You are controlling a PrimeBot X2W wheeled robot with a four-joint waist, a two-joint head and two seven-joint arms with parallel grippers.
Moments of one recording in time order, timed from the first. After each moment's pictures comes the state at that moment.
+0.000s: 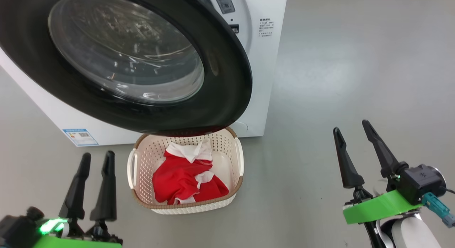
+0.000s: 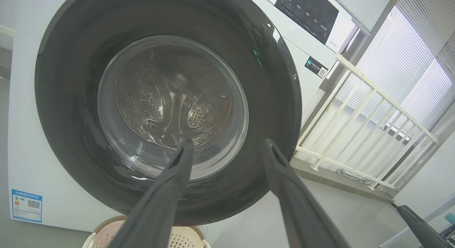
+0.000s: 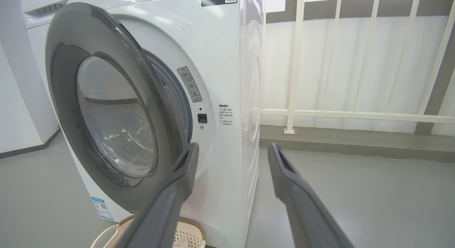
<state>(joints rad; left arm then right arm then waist) -0.05 0.23 -0.09 -0.09 -0.78 -0.05 -0.25 -0.11 -0.05 0.02 0.10 0.22 0.13 -0.26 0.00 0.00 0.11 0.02</state>
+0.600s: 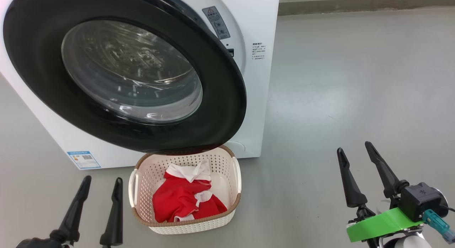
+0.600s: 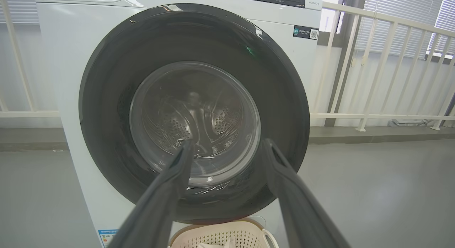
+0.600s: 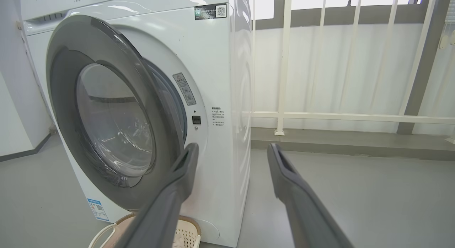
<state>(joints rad) 0.07 0.19 -0.03 -0.08 -0.33 -0.05 -0.25 -0.03 -0.05 0.01 0.10 0.22 0.13 -0.26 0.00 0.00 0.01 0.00</state>
